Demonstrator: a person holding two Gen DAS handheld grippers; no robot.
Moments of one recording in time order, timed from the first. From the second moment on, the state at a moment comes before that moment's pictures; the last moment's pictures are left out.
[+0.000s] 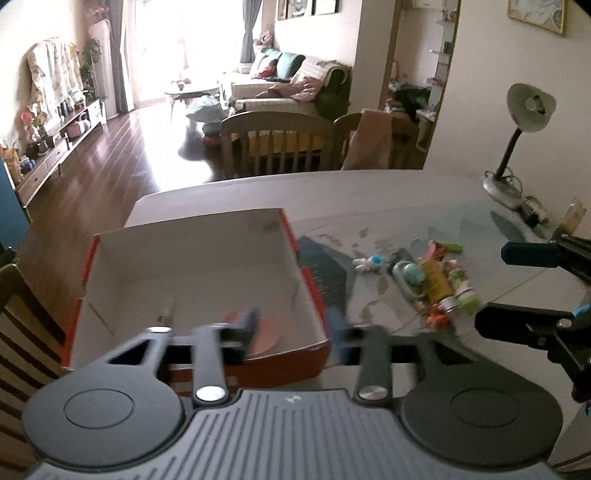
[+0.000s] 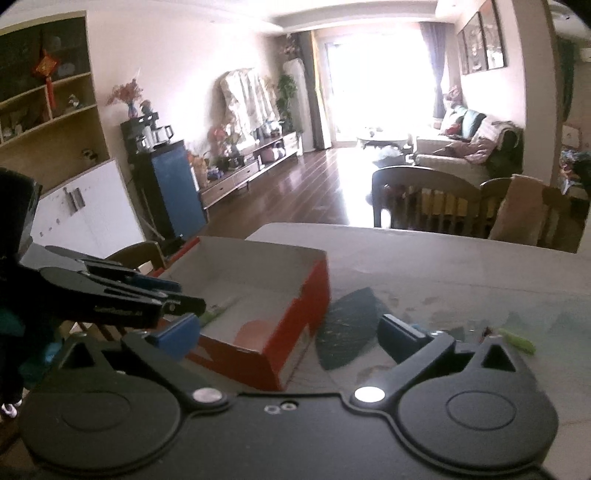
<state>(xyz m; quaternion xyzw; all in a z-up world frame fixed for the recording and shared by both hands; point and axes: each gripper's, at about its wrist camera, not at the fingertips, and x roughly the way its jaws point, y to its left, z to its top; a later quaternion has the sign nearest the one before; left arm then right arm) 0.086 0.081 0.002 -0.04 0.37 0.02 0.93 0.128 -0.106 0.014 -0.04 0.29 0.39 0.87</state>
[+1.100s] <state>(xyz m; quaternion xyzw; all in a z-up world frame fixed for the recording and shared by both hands) 0.171 -0.075 -0.078 -0.06 0.38 0.01 0.92 0.222 -0.271 -0.066 -0.04 0.36 0.27 0.89</state>
